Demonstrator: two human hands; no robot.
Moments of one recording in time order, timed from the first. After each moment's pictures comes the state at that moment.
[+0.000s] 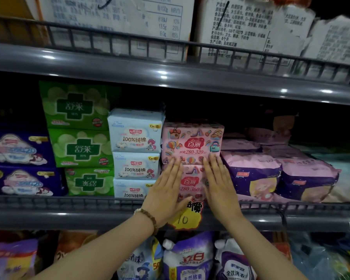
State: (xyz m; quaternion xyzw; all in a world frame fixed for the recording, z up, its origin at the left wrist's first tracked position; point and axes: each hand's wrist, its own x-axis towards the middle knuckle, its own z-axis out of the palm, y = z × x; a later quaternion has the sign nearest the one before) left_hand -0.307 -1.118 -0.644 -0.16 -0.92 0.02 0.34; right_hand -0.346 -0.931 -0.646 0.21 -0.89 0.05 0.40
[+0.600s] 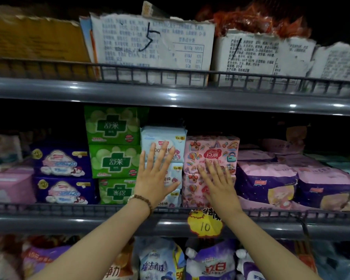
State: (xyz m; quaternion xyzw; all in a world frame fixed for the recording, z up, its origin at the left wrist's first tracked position) left_hand -0.304 -1.204 -0.595 -0.03 -0.89 0.12 0.44; right_hand -0.353 -0.979 -0.636 0.22 -0.87 -0.07 0.43
